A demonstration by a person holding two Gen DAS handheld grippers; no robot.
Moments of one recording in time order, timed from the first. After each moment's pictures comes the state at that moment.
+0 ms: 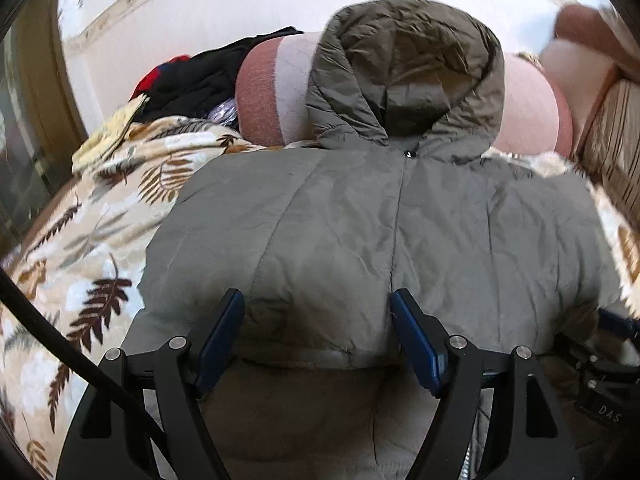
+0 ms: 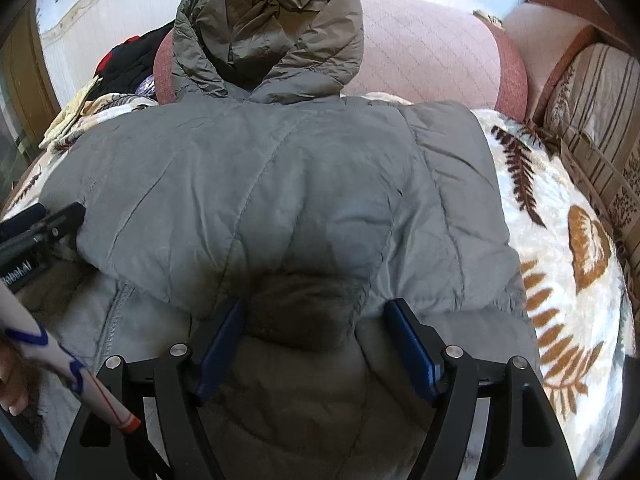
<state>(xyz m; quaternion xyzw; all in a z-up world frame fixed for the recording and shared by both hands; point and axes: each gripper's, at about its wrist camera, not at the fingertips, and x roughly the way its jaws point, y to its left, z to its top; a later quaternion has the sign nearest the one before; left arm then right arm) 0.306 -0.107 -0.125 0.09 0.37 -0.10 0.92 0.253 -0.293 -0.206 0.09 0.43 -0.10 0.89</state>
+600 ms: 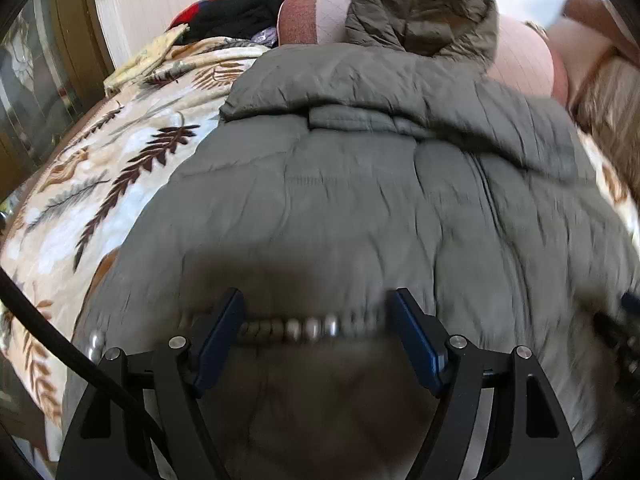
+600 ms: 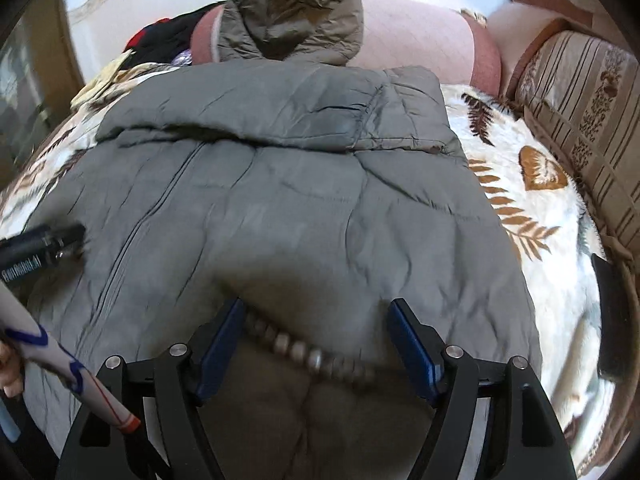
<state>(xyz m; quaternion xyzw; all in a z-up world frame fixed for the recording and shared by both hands) 0.163 -0.033 -0.157 0.10 0.44 -0.06 0.89 0.107 -0.237 -0.201 0.06 0.45 -0.09 0.89</state>
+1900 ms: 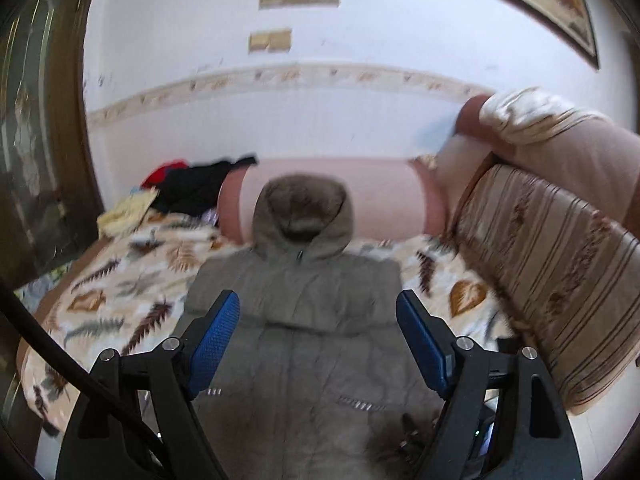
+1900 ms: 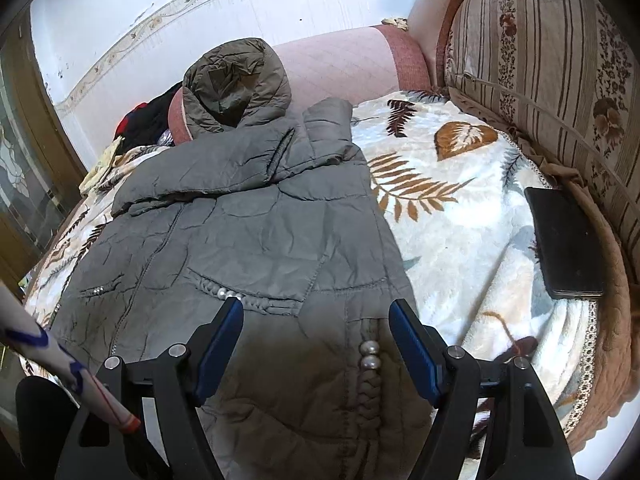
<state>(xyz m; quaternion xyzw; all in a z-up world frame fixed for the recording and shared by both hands) 0.011 -0.156 0.122 0.06 0.27 -0.15 0.95 -0.004 -0.308 -0.167 0.19 0.36 -0.11 0.91</state>
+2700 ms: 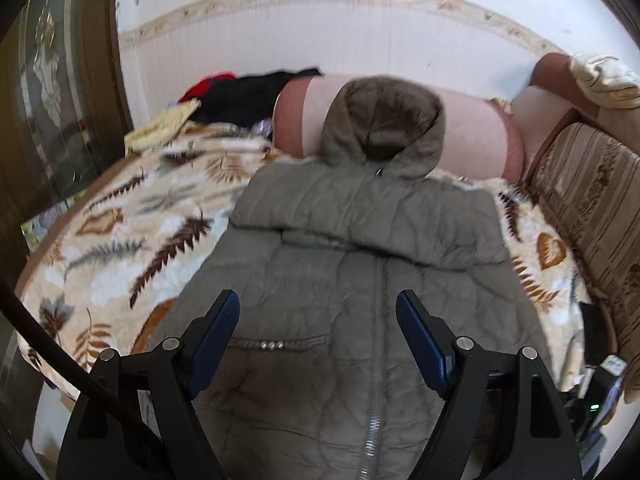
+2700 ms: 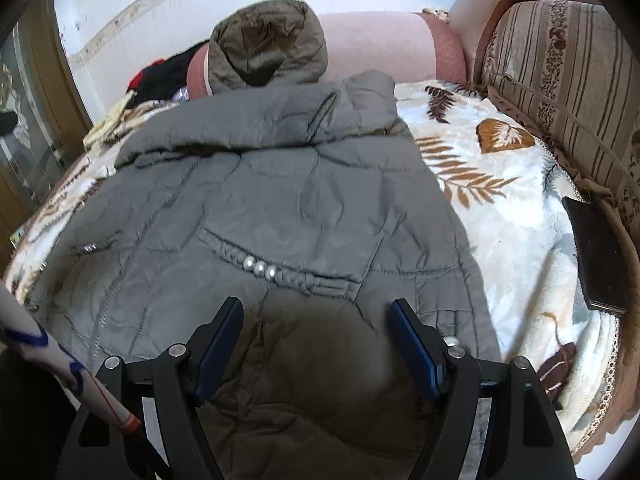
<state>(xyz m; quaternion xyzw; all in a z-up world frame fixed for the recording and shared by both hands) 0.100 -0.058 -0.014 0.04 0.37 -0.08 0.93 0.028 -0.267 -0.194 0.12 0.40 -0.09 0.90</state>
